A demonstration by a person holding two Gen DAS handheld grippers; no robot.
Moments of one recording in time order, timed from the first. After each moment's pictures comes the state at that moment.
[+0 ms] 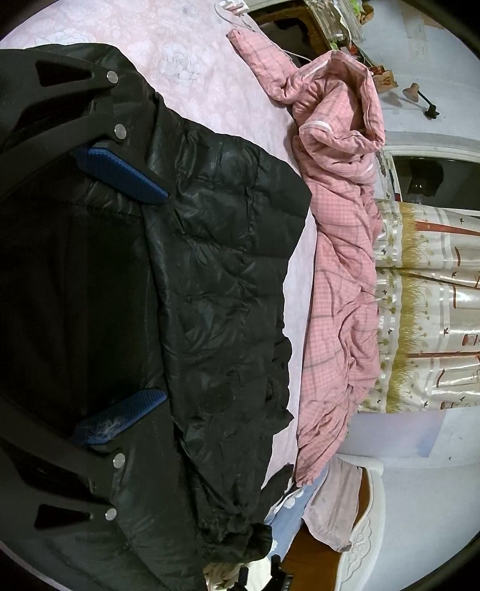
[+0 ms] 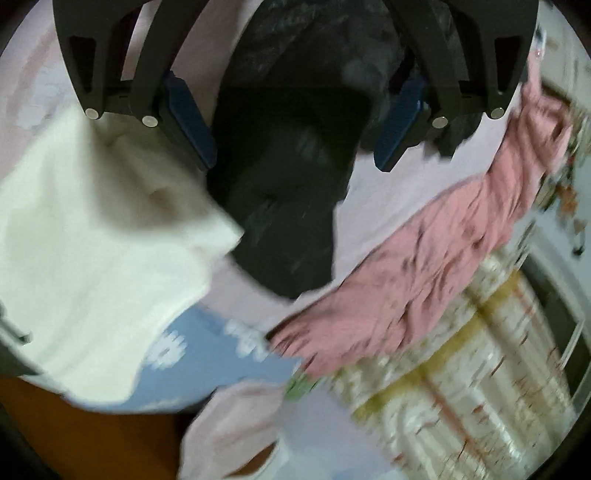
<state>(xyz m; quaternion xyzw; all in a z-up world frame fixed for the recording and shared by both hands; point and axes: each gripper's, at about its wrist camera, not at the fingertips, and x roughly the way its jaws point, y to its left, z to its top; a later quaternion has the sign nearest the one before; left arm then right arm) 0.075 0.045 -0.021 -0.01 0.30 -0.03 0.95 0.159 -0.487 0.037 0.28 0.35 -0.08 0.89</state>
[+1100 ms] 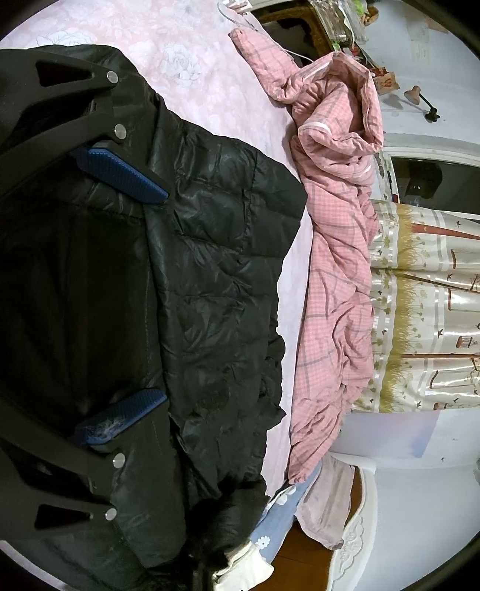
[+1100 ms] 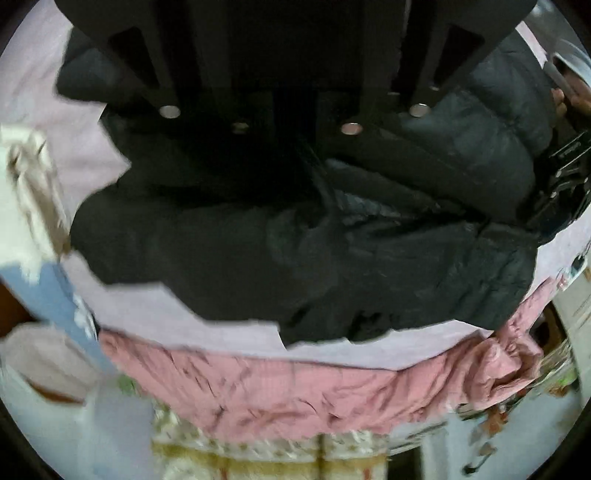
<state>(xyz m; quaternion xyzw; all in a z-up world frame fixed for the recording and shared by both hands) 0.073 0.047 -0.016 -0.02 0.29 -0.04 0.96 0.101 -0.230 0.030 -0.04 0.43 0.08 0.90</state>
